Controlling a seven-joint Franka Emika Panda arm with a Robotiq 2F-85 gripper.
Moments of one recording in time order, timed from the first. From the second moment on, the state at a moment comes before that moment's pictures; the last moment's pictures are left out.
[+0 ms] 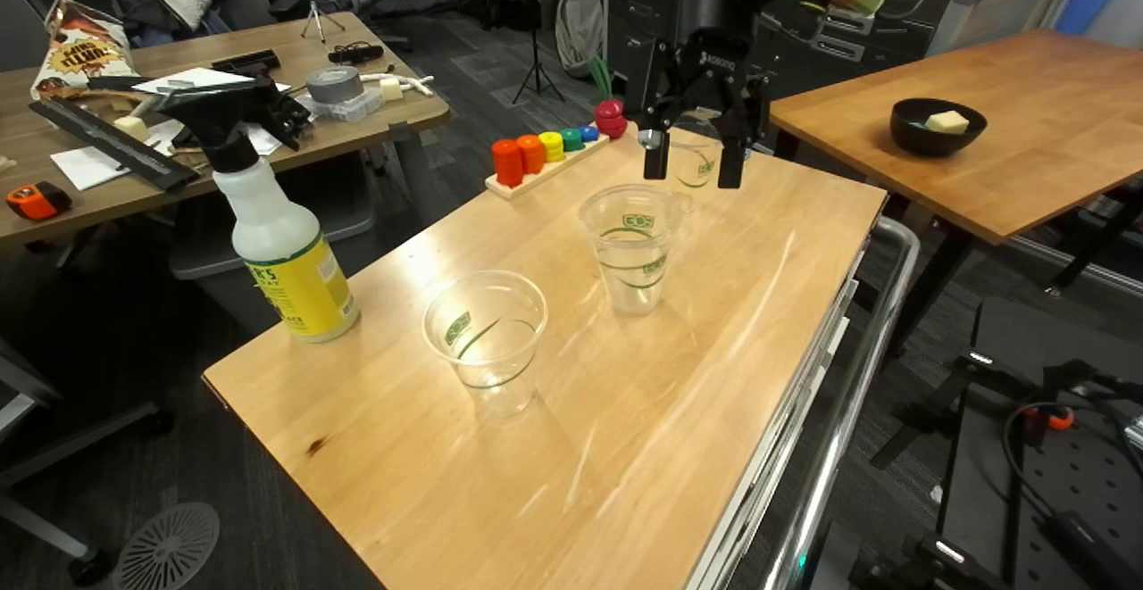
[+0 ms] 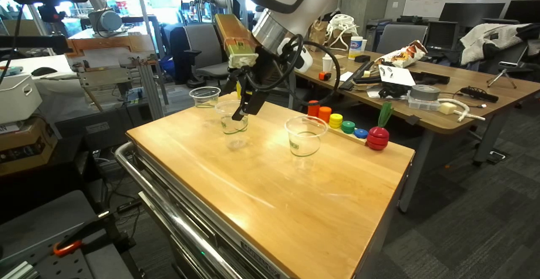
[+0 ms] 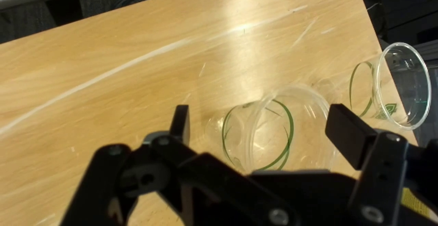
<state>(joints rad) -0.09 0.24 -0.05 -2.03 0.49 1.83 -0.02</state>
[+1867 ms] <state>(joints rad) -0.01 0.23 -0.03 -2.10 0.28 2.15 0.15</state>
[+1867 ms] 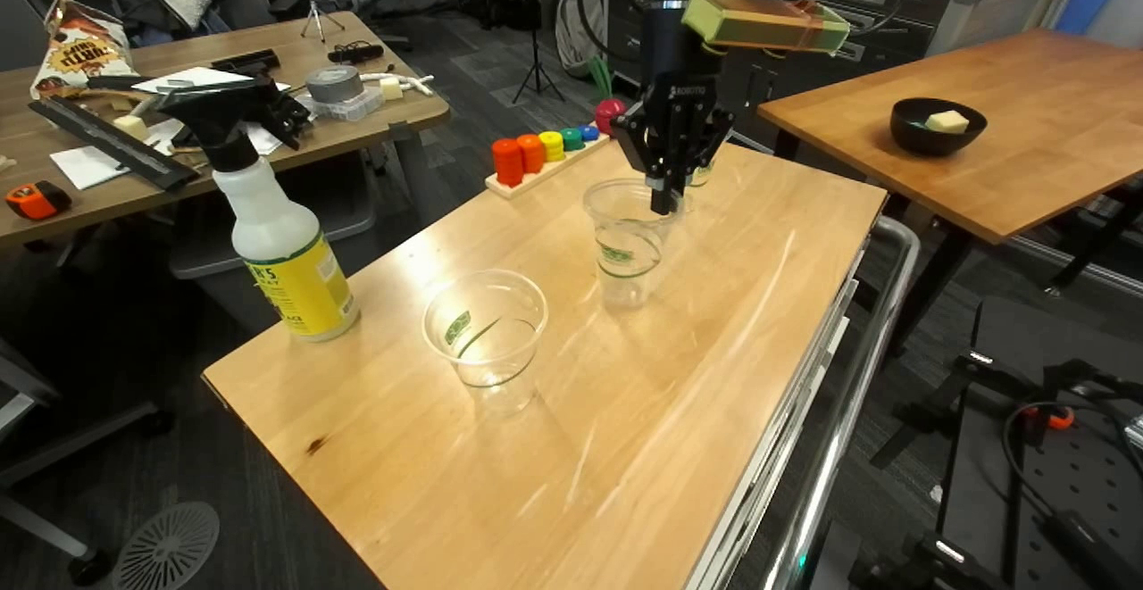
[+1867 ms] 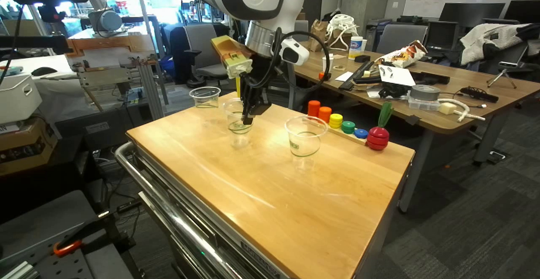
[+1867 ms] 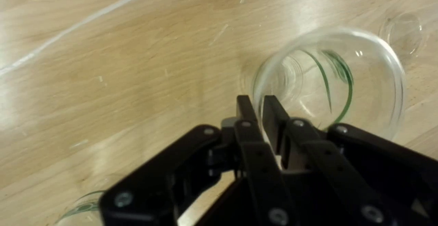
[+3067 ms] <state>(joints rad) -0.10 0.00 -0.09 -2.06 0.51 2.13 0.24</state>
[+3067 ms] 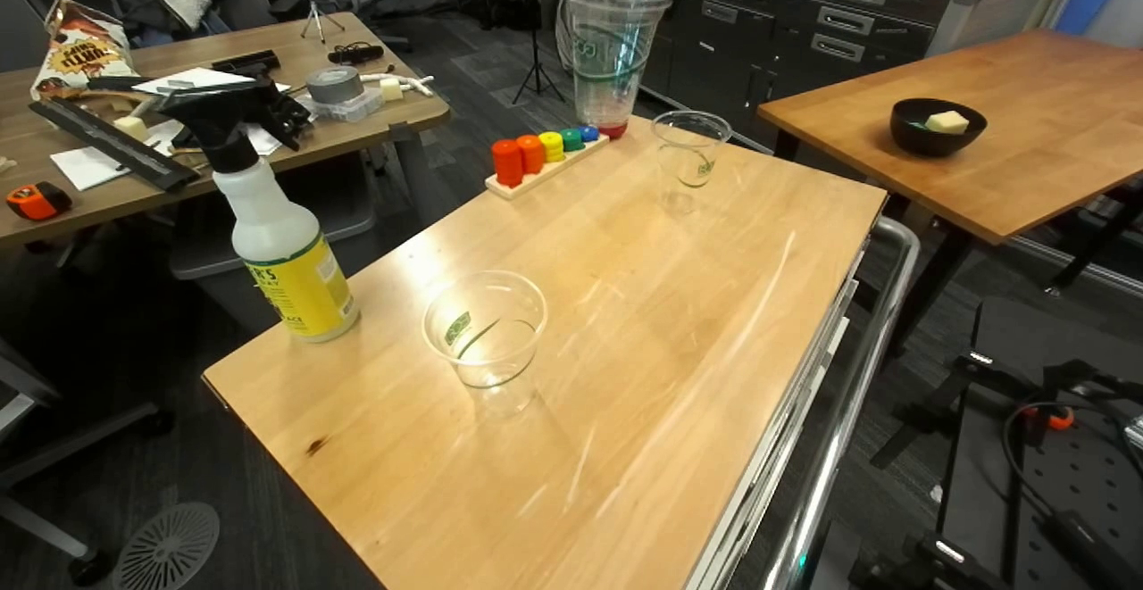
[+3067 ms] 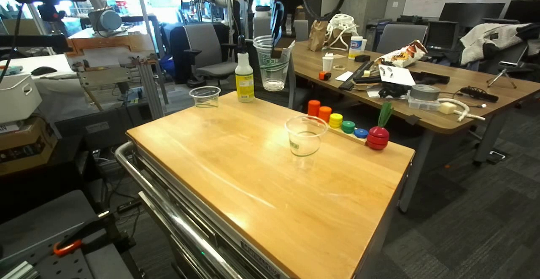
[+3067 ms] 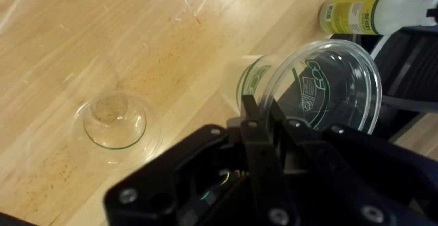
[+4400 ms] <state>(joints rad) -0.16 -0.19 -0.13 -2.39 0.32 2.35 0.51</state>
